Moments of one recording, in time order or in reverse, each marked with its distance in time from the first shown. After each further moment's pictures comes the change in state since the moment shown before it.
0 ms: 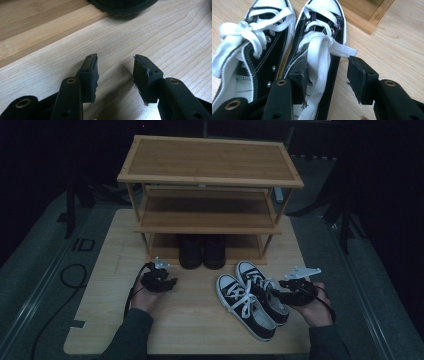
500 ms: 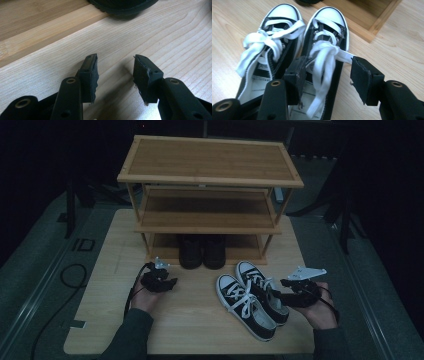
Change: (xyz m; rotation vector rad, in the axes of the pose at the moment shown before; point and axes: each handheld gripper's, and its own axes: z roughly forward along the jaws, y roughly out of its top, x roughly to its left) left arm -0.001 0.000 0.000 -0.006 -0.001 -0.008; right arm 0.009 0.007 -0.020 -0.033 0.015 -0.032
